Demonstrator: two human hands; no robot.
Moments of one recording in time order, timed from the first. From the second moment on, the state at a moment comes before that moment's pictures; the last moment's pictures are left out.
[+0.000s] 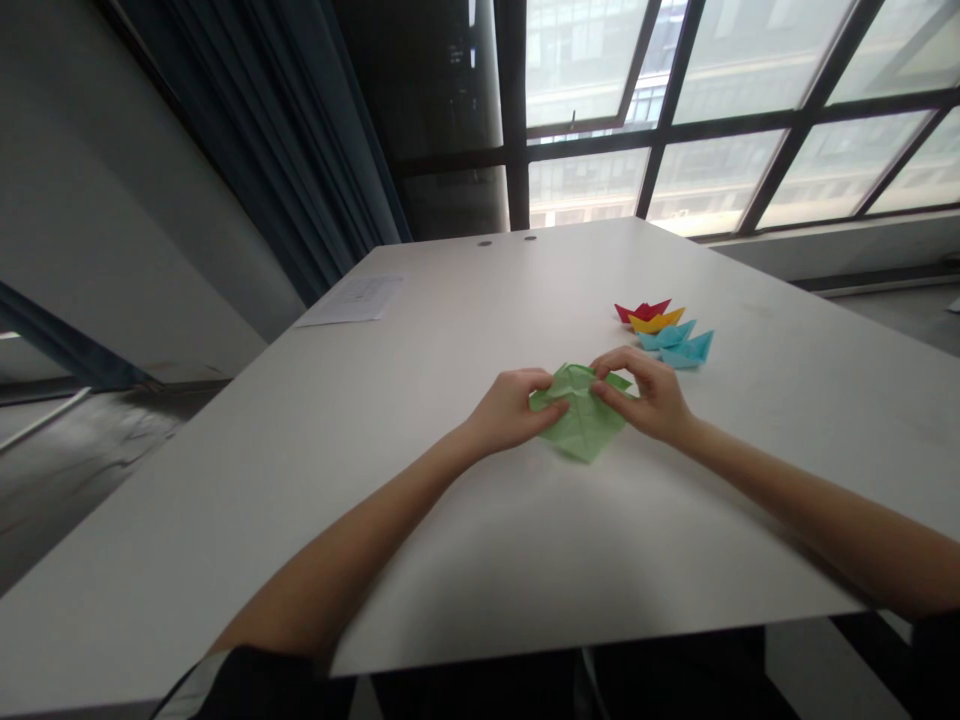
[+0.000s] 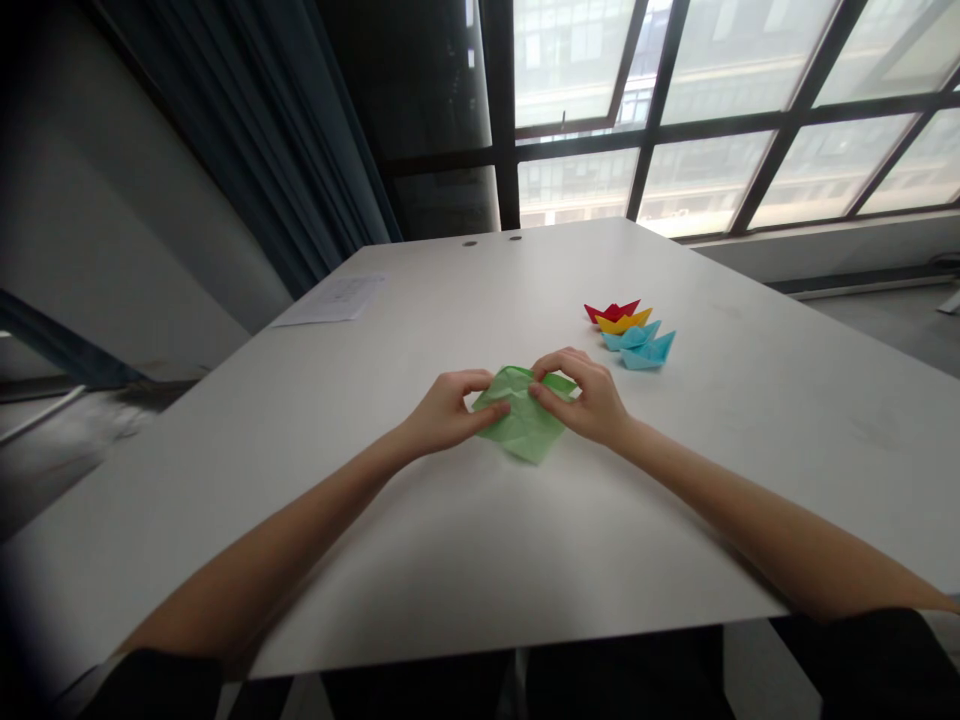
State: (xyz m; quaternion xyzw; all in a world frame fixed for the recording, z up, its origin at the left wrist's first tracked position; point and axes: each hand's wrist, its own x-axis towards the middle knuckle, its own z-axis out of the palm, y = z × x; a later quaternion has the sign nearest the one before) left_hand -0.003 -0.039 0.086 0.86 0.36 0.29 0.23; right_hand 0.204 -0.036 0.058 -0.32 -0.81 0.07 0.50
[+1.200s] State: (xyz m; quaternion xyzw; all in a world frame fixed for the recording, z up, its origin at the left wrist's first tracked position) left_hand 0.004 -0.041 0.074 0.72 0.41 0.47 0.30; right_hand 0.200 -0.039 0.065 -0.30 -0.84 0.21 0.40
